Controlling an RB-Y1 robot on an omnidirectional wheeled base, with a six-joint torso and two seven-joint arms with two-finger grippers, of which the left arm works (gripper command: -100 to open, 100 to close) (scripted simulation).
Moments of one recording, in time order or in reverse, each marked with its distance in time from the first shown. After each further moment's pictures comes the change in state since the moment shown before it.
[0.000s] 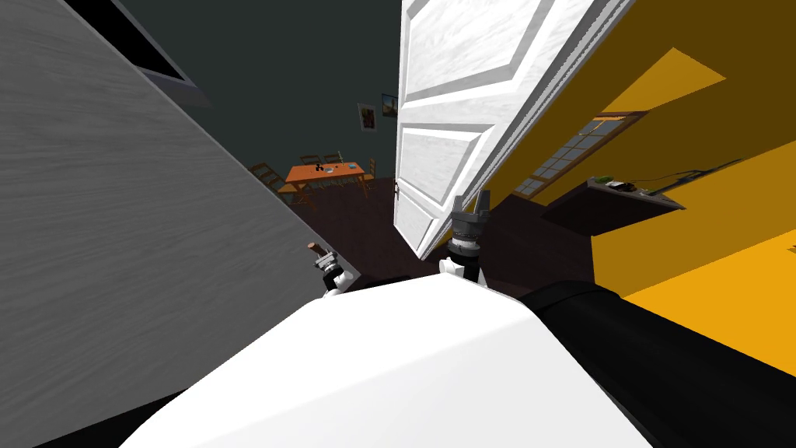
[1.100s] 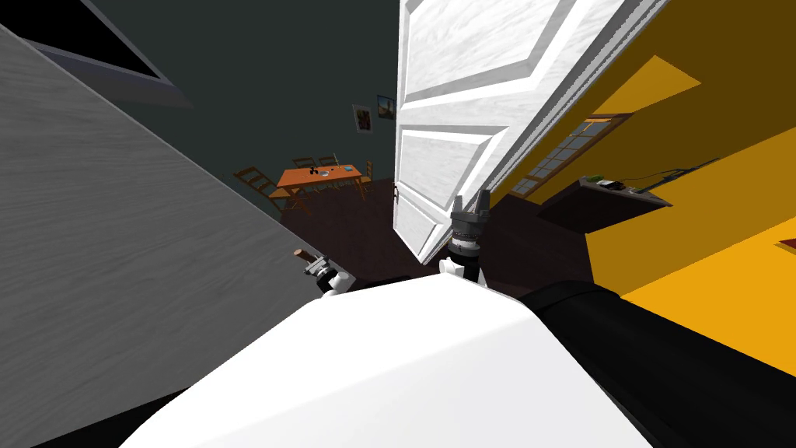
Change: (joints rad) arm -0.013 0.005 0.116 0.029 0.064 -0.031 -0.035
